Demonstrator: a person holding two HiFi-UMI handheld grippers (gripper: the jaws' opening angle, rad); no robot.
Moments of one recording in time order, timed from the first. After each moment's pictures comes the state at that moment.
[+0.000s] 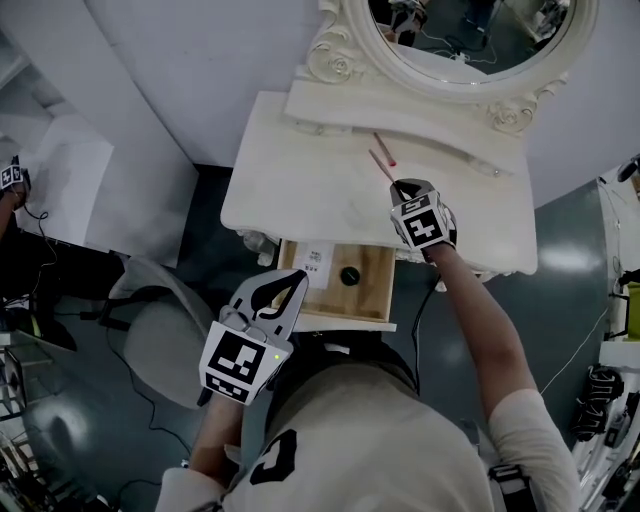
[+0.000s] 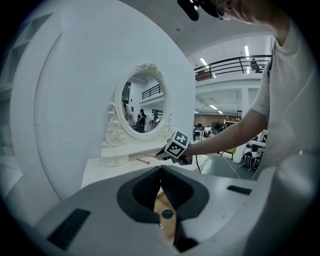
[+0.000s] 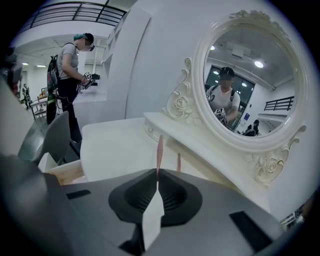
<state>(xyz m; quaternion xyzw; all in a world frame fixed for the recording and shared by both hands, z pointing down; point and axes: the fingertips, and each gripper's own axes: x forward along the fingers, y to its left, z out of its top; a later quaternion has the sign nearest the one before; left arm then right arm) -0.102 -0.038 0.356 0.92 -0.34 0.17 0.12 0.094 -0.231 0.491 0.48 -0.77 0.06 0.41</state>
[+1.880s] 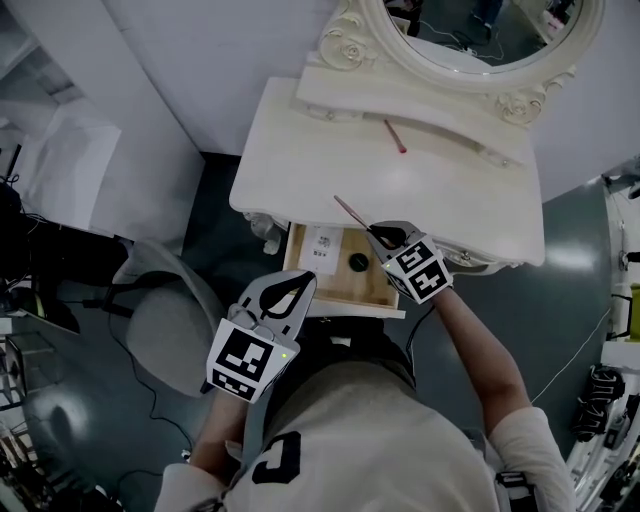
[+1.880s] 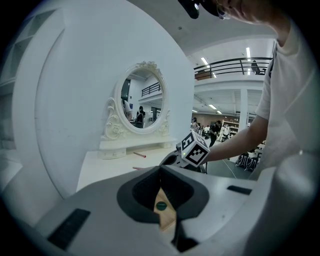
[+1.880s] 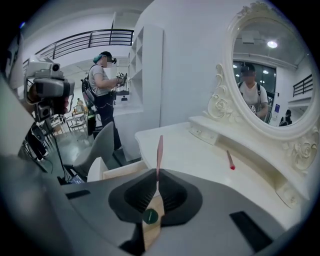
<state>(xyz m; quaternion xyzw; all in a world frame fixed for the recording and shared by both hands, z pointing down) -0.109 -0.005 0.372 0.92 -0.33 0.17 0.13 -0.001 -0.100 0.505 0.34 -0.87 0.11 0.35</state>
